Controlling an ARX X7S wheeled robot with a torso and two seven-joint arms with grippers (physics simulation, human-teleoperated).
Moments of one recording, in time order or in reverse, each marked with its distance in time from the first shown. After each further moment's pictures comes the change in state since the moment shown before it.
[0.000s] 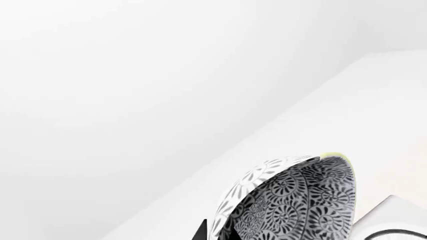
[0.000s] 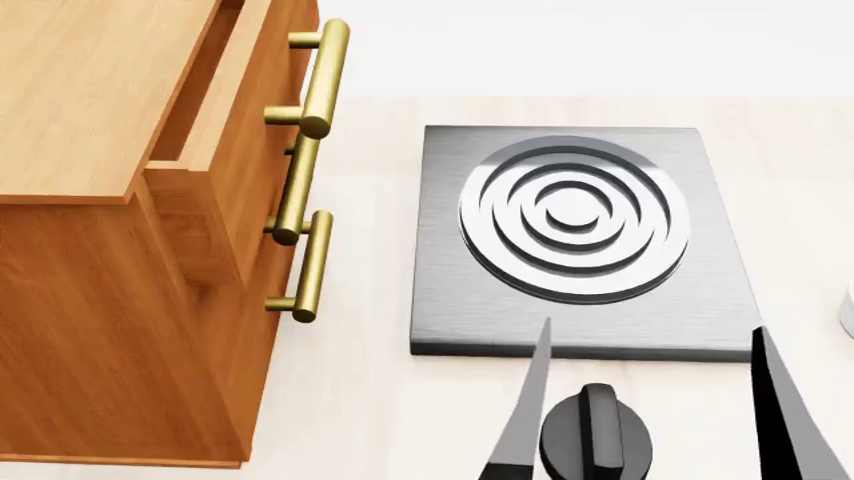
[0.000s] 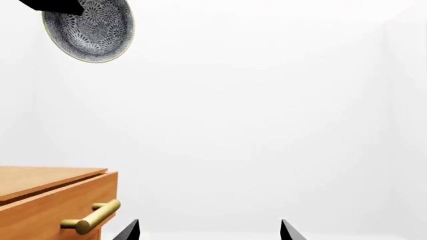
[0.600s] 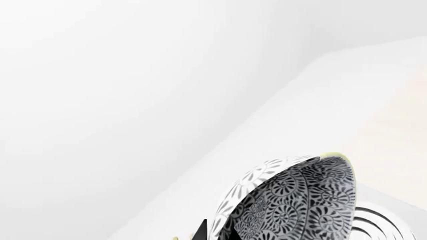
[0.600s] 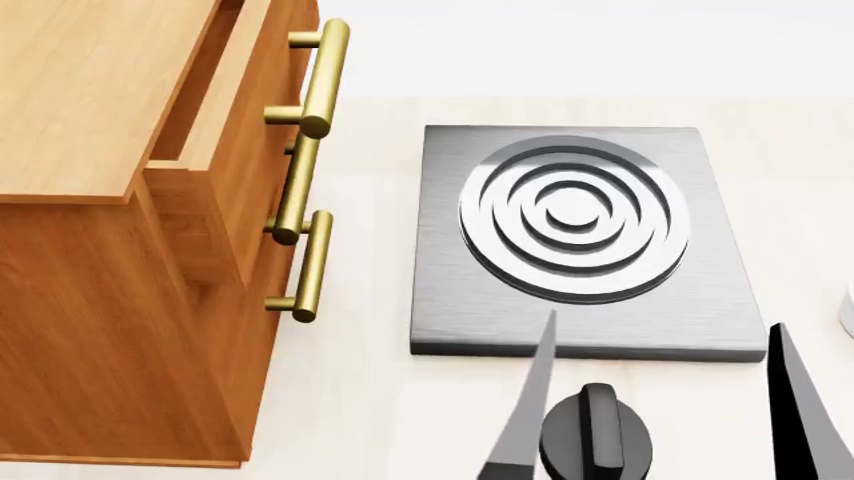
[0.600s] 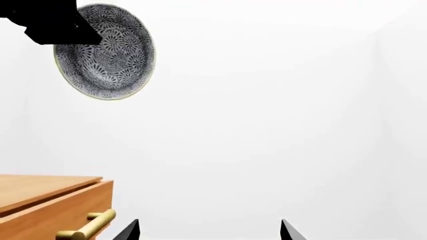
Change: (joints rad) left arm 0.085 -0.031 -0.089 0.275 -0.126 -0.070 -0.157; right arm 0.071 0.084 -0.084 -0.068 0.030 0.061 0.143
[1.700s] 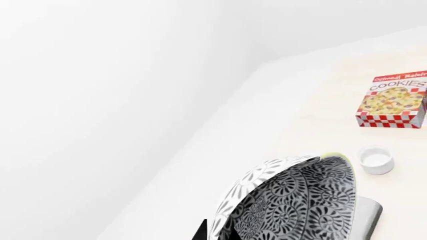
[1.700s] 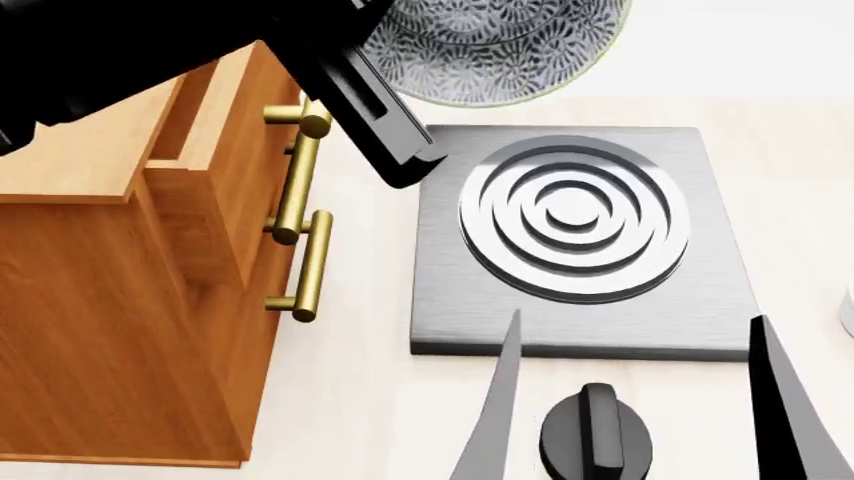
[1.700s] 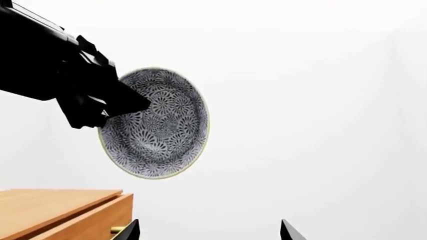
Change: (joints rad) left arm 0.148 -0.021 -0.056 0.277 -0.115 0.028 -0.091; right arm 0.869 0.396 -1.032 -0.010 0.195 -0.250 0.727
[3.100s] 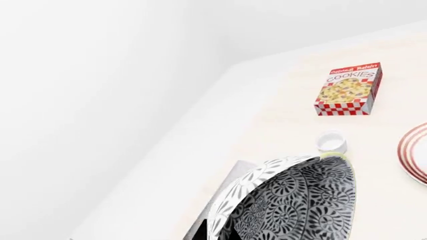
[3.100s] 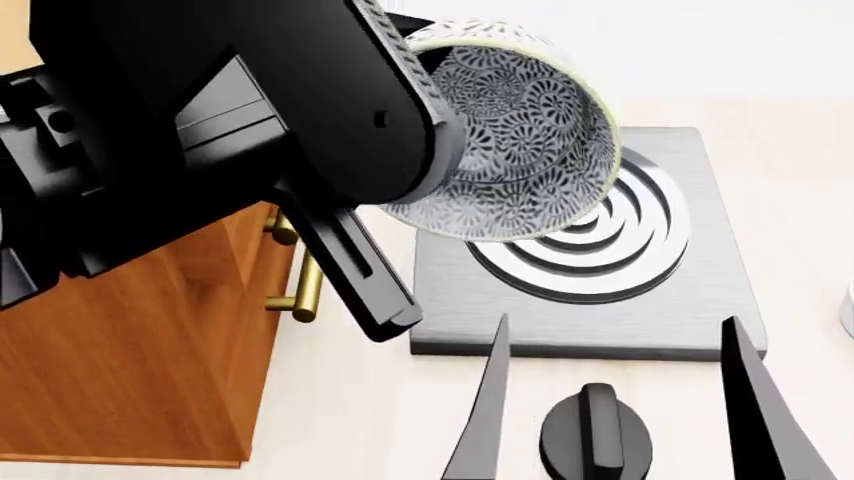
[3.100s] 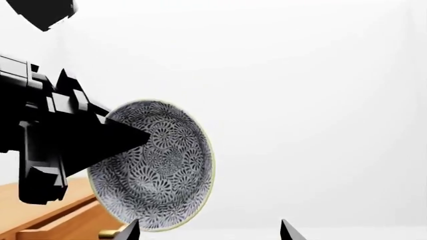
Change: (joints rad) left arm 0.160 -0.081 -0.001 0.181 0.005 0.064 0.005; right arm -0.014 0.000 0.005 0.032 0.059 -0.081 -0.034
